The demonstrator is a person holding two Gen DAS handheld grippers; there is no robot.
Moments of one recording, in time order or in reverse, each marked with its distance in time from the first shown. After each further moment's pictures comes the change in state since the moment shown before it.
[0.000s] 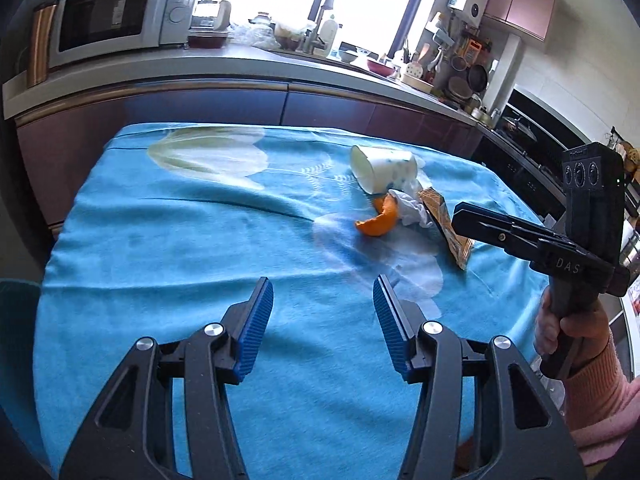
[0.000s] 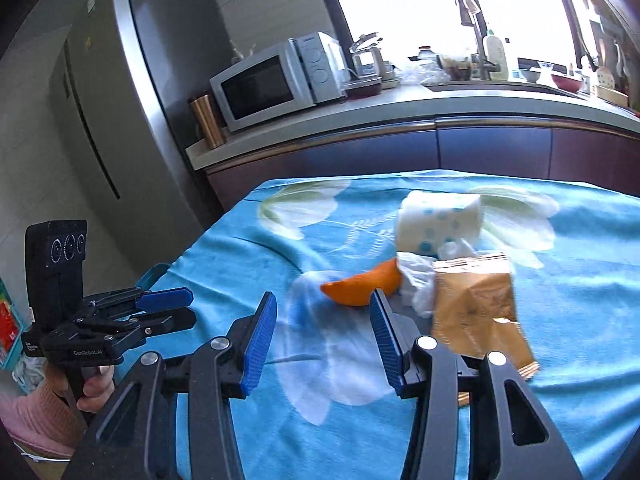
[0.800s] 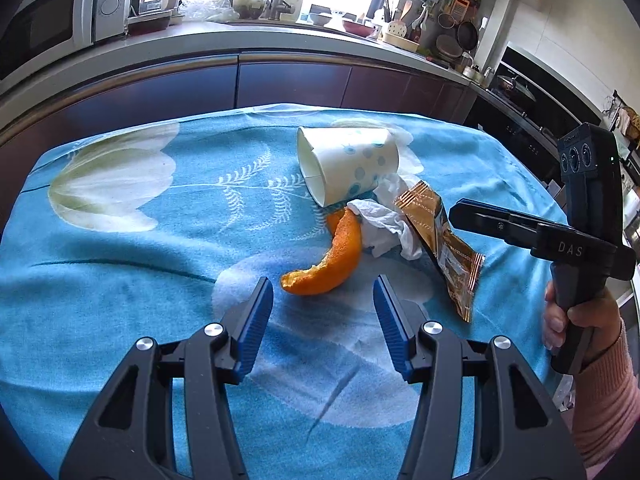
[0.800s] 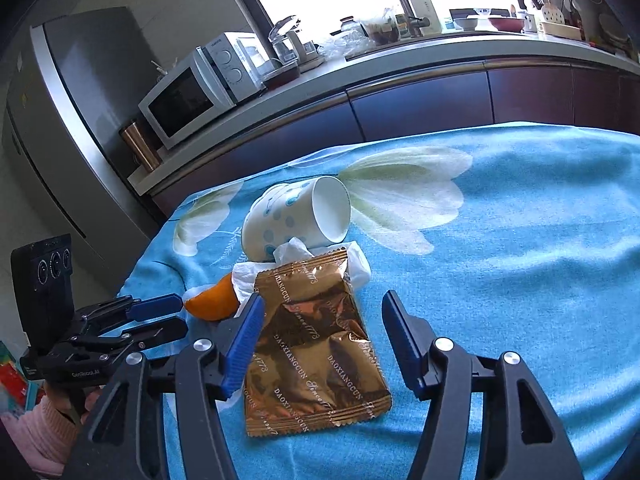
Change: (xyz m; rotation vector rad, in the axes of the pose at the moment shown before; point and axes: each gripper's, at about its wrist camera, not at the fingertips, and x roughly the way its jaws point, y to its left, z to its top) left arm 0.103 -0.055 0.045 0.081 0.131 -0.003; right arm 0.018 -0.120 0.009 0.192 0.076 -0.038
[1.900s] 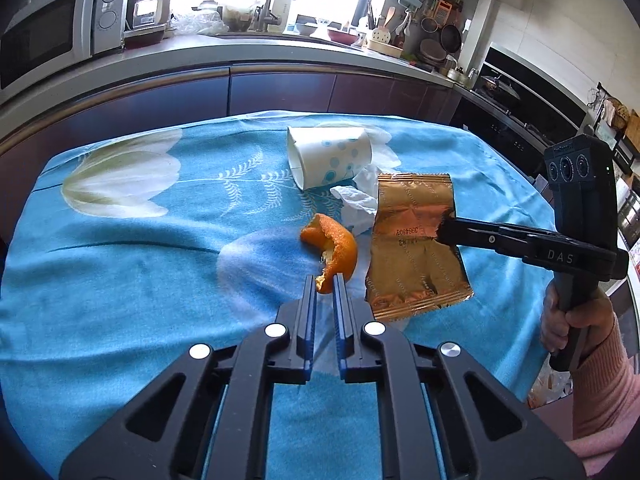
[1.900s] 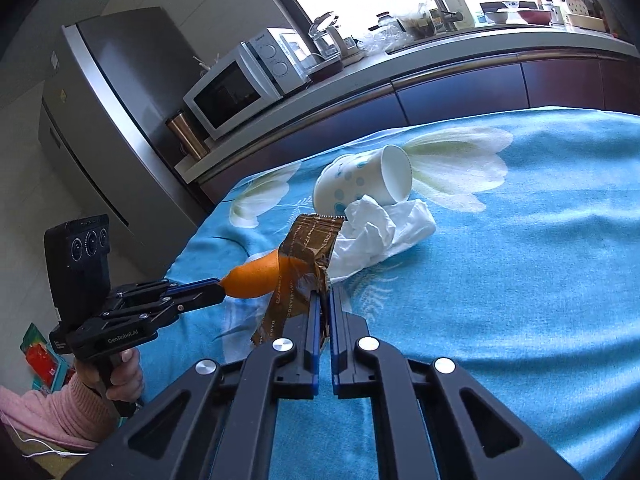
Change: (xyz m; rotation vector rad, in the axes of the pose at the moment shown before) left arm -0.043 -0.003 -0.027 0.042 -0.046 -0.026; right arm -0.024 0.027 -0.031 -0.022 0.009 0.159
